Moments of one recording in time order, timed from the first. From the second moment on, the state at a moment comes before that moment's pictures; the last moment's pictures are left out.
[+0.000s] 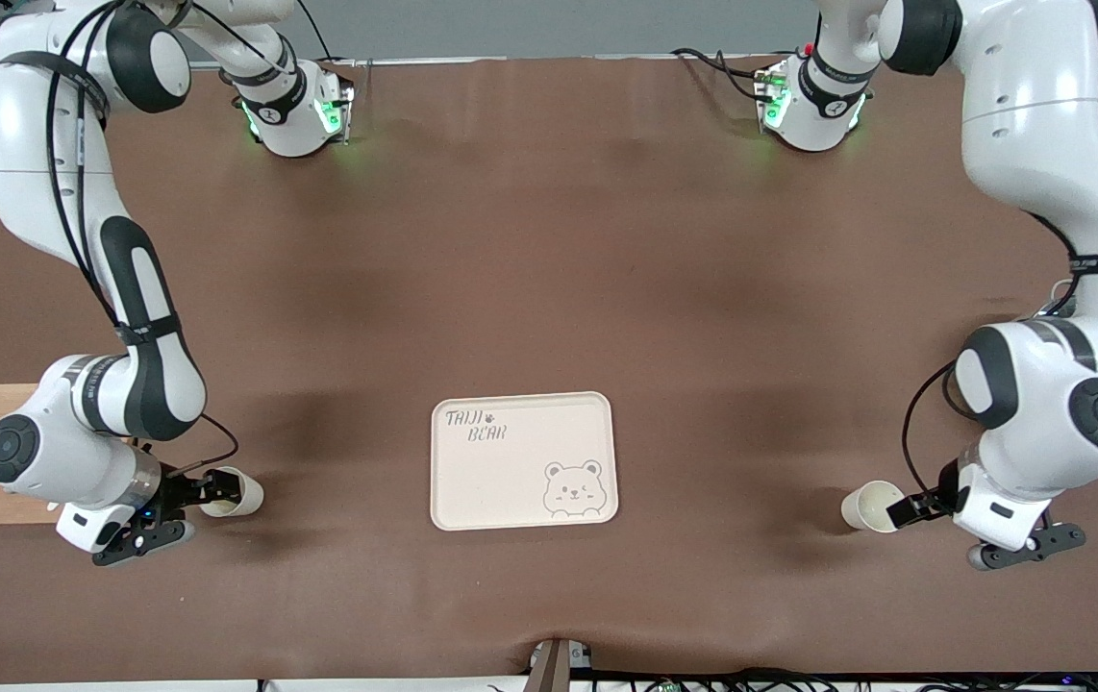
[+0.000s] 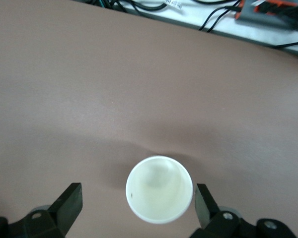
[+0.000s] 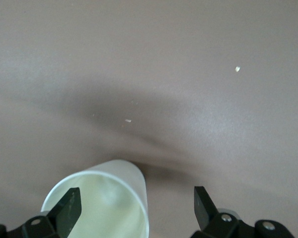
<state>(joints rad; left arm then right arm) -0.18 0.73 0.22 -1.30 -0.15 2.19 -0.19 -0.06 0.86 0.03 -1.29 0.09 2.21 -0.43</state>
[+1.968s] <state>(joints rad) -0.22 0.08 0.21 -1.43 -0.10 1.53 -0.09 -0.09 0.05 0.02 -1.46 0.01 1.42 -0.04</state>
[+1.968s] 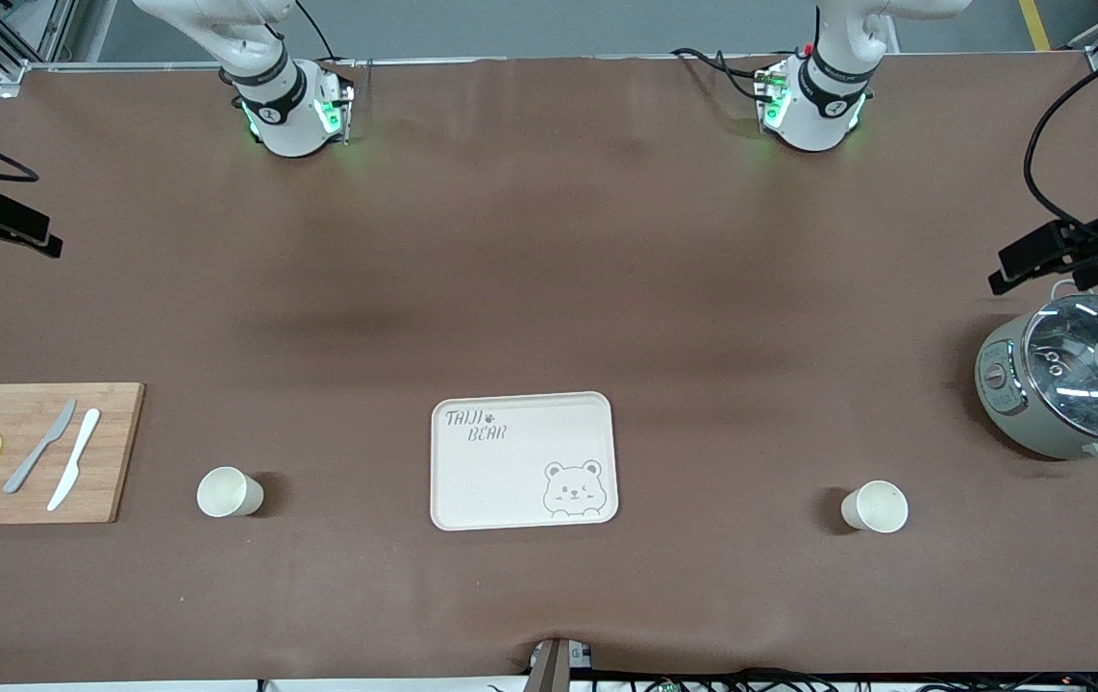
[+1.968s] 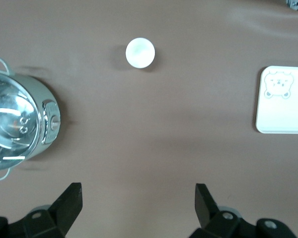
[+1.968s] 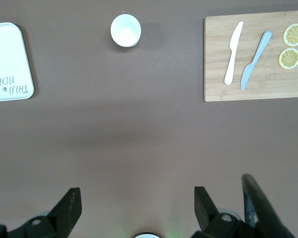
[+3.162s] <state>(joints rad) -0.21 0.04 0.20 -1.46 -0.02 1.54 -0.09 -0.09 0.05 0.02 -1.46 0.01 1.44 -0.03</state>
